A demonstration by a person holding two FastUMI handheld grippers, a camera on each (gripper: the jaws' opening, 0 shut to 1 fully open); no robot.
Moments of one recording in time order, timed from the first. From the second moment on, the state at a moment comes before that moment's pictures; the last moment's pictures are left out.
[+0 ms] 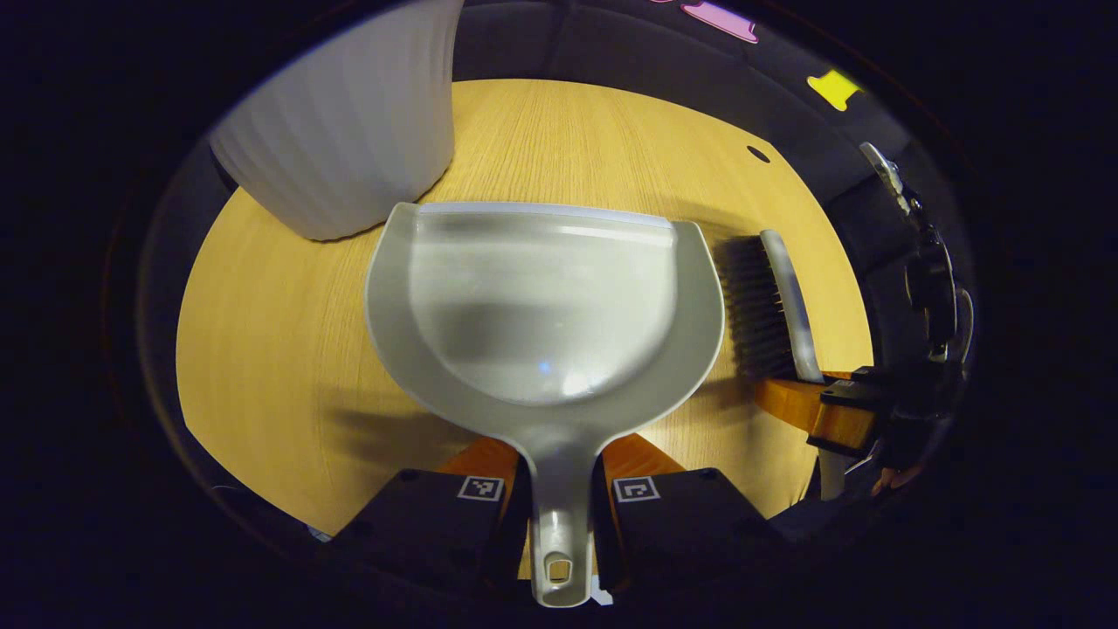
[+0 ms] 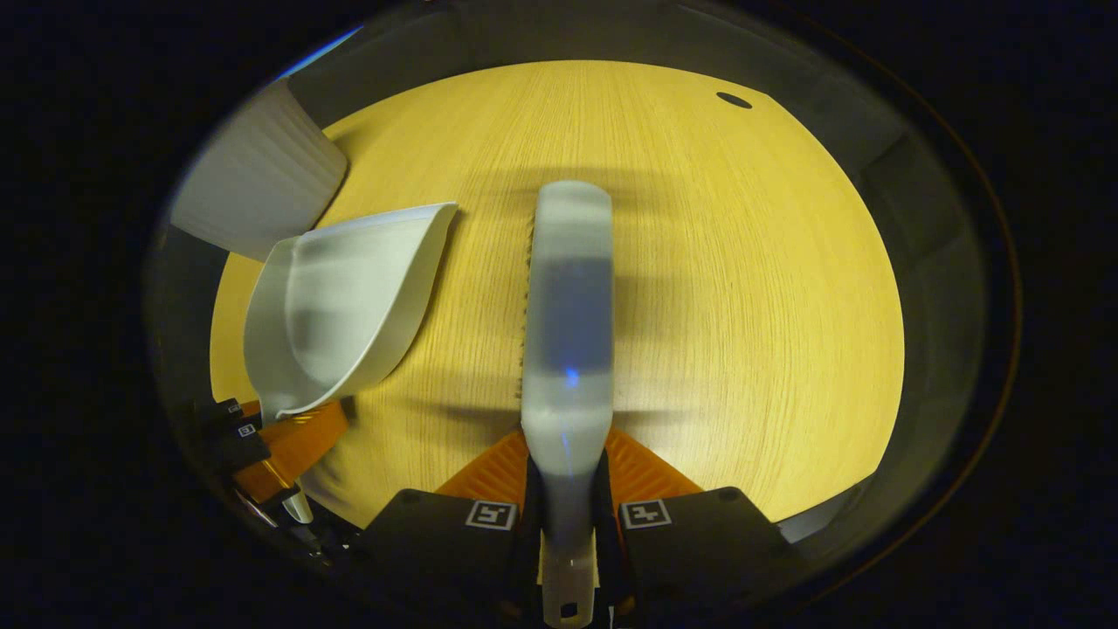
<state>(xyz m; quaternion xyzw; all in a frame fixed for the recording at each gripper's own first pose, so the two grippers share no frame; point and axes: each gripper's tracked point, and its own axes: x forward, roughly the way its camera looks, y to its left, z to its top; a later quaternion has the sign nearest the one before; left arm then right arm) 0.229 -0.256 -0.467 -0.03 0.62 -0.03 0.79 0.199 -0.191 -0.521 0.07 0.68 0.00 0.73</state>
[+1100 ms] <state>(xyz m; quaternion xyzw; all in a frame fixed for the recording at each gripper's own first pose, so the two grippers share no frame) 0.225 -0.266 -0.445 -0.02 0.64 -0.04 0.77 0.212 -0.206 -0.493 0.08 0.69 0.01 0.72</state>
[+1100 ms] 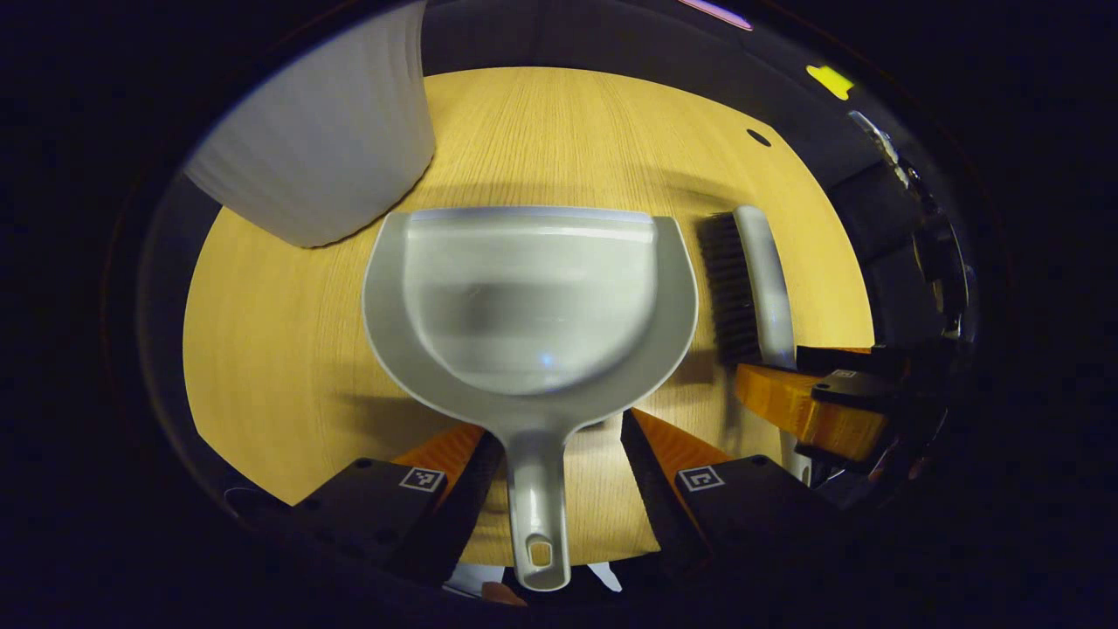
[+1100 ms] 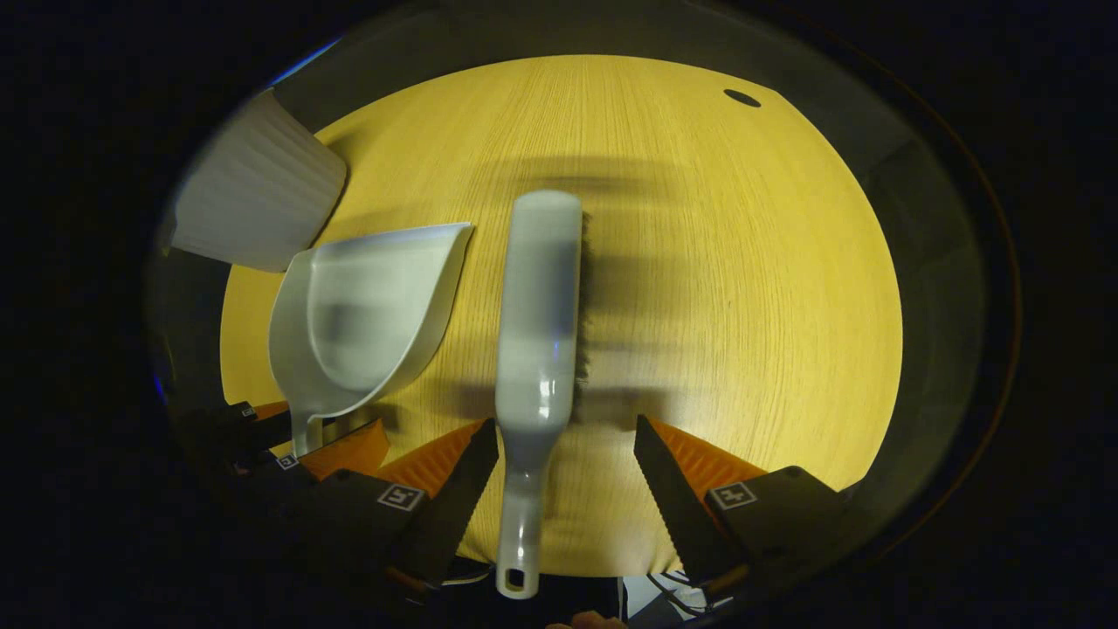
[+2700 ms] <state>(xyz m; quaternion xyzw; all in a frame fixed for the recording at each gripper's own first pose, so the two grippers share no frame) 0.081 -0.224 -0.140 -0.01 -0.02 -0.04 1.00 0.188 -0.171 -0.131 0.00 0.01 -0.02 1.00</state>
